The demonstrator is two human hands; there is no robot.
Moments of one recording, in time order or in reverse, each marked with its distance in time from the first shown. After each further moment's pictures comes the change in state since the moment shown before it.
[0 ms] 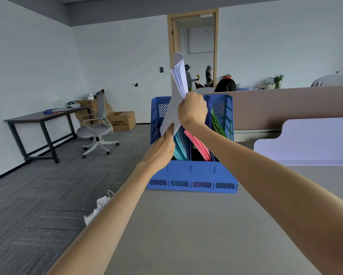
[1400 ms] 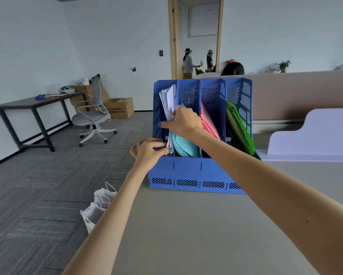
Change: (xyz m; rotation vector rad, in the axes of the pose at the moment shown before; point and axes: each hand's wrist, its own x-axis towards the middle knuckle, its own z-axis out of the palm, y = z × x) left_hand 0.013 -0.102 0.075 -0.405 0.019 -0.322; right_hand 0.012 0.041 0.103 -0.148 -0.437 -0.094
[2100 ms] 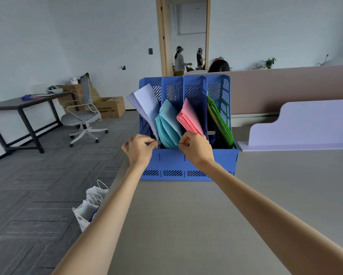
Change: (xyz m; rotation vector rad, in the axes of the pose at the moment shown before) left_hand -0.022 0.022 0.020 0.043 0.257 -0.057; right_hand -0.090 0.084 0.016 0.176 0.107 0.052
